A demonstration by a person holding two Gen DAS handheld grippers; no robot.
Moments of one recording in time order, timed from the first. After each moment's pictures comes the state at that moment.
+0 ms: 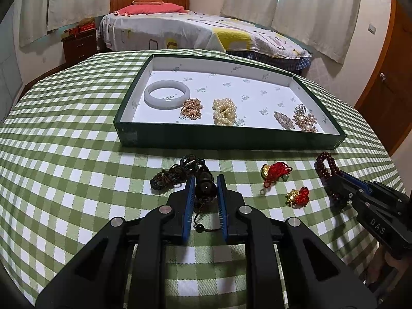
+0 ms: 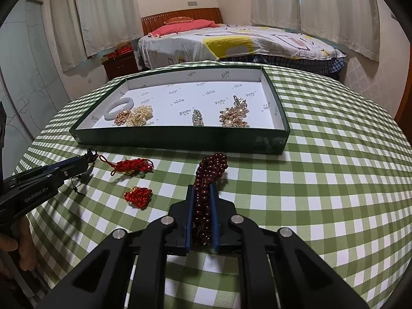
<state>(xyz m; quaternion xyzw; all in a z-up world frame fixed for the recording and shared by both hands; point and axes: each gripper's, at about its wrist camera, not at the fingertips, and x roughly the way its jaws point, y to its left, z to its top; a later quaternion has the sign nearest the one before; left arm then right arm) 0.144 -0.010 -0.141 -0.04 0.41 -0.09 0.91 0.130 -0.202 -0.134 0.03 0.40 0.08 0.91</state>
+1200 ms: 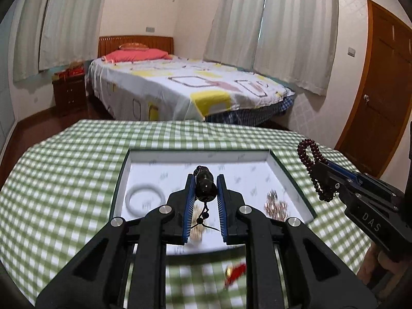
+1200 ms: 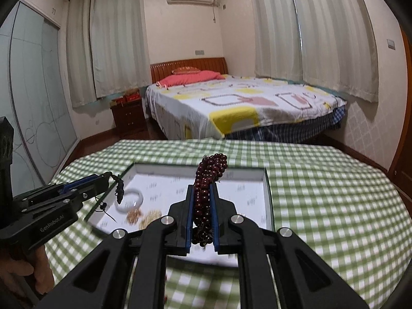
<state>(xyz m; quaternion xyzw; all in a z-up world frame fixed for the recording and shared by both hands) 0.204 -0.040 -0.044 -0.03 0.28 -0.13 0.95 0.182 -0.202 -0.034 0.03 0.25 0.09 0.96</state>
